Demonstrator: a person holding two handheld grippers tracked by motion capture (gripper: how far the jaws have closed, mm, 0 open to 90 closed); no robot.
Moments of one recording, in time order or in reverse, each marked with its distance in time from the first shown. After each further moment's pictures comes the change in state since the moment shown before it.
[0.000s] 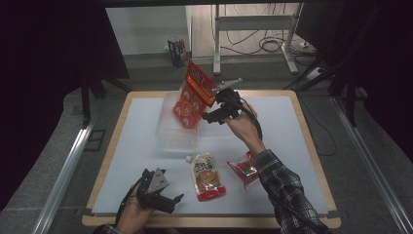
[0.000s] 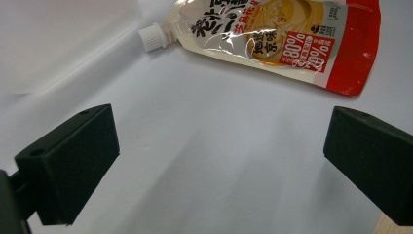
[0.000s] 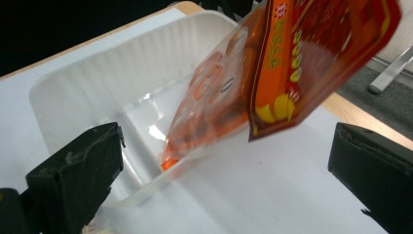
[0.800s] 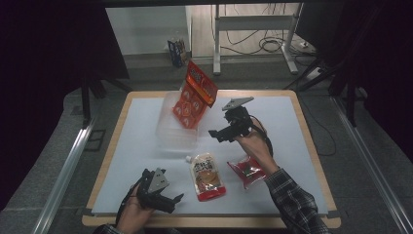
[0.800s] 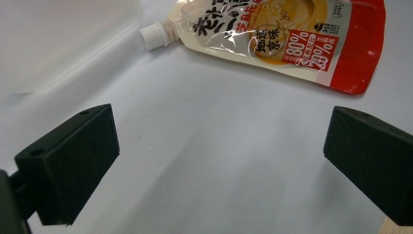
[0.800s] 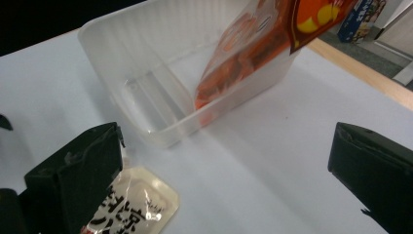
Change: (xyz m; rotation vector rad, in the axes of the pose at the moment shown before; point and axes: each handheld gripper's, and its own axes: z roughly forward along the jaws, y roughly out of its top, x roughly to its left) left arm 0.000 0.000 0.001 0.005 0.006 0.008; right arm 0.016 -0.050 -0.030 0.007 0.060 -0.016
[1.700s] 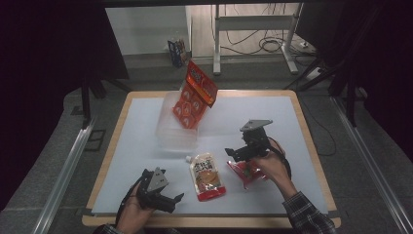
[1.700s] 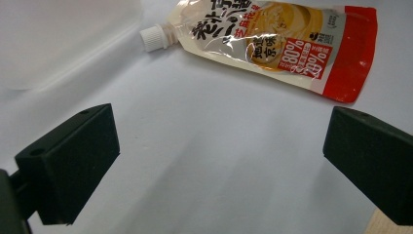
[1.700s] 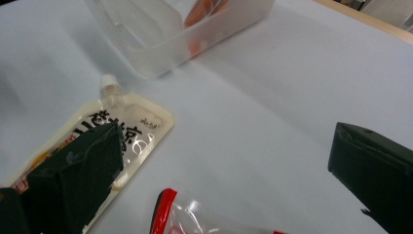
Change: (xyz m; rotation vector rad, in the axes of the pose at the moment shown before) left arm -0.001 0.003 -0.003 -0.007 -0.011 -0.049; right arm 0.006 -0.070 -0.029 0.025 -0.061 0.047
